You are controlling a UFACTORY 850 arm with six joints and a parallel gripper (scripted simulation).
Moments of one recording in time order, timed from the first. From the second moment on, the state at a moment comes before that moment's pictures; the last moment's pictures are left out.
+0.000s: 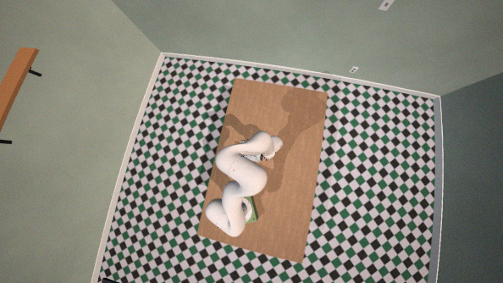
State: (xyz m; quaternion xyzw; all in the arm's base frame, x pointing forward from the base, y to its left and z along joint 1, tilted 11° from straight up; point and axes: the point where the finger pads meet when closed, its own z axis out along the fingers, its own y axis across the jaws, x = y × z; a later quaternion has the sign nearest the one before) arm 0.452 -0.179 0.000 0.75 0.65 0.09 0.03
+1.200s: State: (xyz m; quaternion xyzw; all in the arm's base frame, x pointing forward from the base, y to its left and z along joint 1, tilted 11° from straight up) arm 0.447 -0.177 -0.008 0.75 0.65 0.09 0.03
